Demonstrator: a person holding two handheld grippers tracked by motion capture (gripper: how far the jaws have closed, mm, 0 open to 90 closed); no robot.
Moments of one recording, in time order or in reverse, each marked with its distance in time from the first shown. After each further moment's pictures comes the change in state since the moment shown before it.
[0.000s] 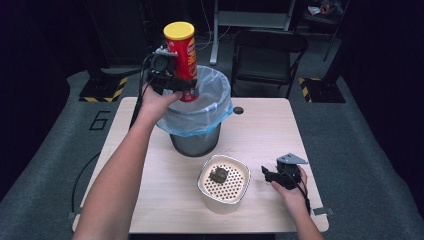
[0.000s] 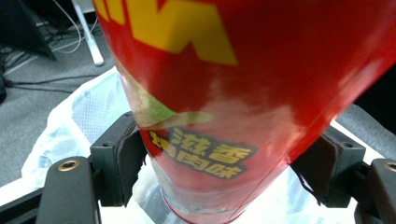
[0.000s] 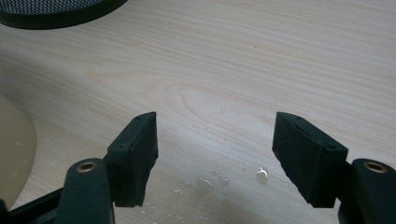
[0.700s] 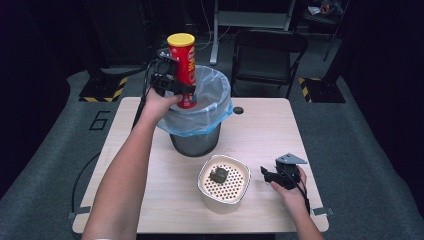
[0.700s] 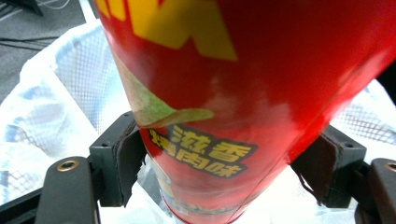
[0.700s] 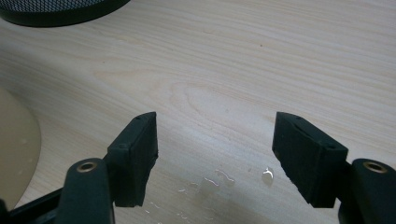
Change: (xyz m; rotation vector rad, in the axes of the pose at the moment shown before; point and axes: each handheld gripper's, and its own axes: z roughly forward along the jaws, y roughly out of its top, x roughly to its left) left arm 0.023 -0.014 0.035 0.154 -0.009 -0.047; right arm 0.002 0.000 0.002 0.008 0.023 -0.002
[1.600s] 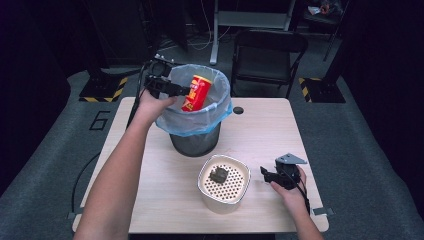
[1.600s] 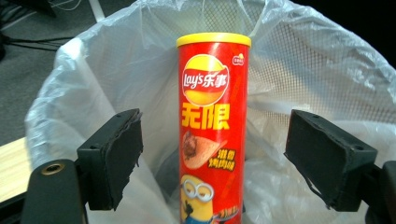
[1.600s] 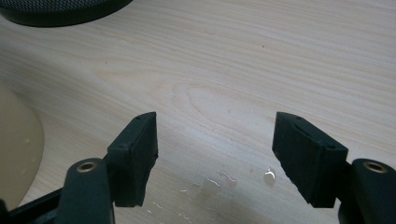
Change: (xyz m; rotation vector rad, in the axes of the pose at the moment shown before) left arm 0.006 -0.007 -0.017 -0.010 0.042 0.016; right arm 0.000 0.000 -0.001 0.000 0.000 0.001
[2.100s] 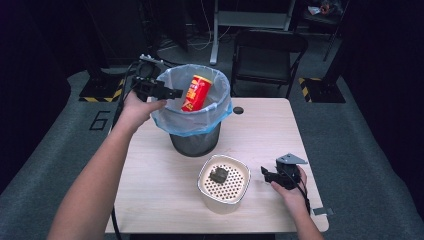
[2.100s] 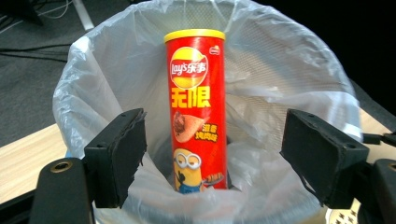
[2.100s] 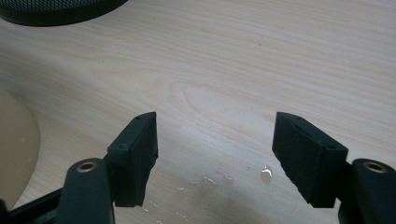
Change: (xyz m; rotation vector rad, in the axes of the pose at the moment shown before) left arm 0.000 -0.010 -0.046 -0.012 -0.064 0.045; right arm 0.000 0.000 0.000 -0.003 -0.009 0.011
